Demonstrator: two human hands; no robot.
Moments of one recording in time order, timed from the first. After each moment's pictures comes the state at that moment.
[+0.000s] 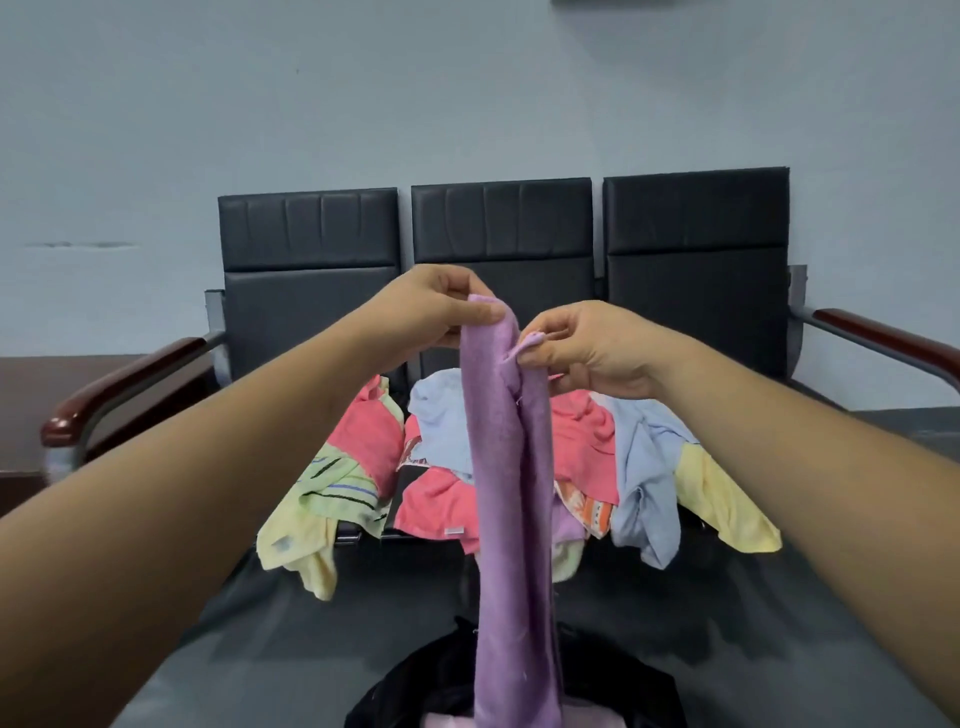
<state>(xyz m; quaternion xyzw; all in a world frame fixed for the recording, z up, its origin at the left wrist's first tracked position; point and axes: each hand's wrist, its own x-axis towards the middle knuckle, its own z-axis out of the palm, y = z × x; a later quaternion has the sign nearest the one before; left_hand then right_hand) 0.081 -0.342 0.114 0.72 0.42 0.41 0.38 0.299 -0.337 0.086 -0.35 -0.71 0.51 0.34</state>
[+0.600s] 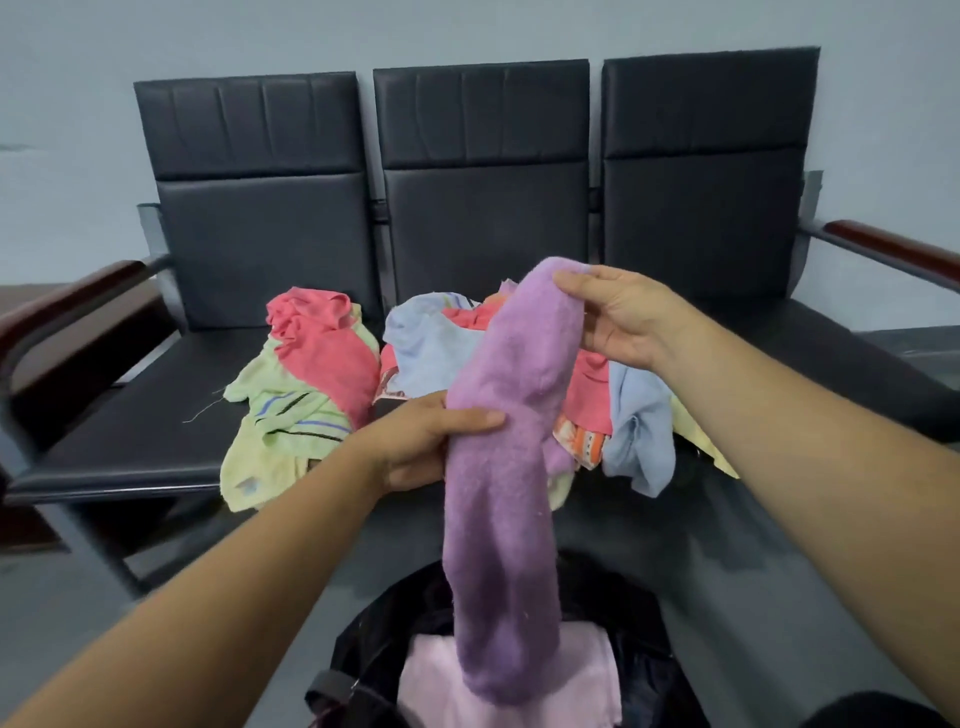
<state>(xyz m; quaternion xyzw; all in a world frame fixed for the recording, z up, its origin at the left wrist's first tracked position) 0.090 -0.336 -0.073 0.49 0.35 0.33 0.72 0.319 -0.273 -0.003 -0.40 -0.44 0.62 0.51</state>
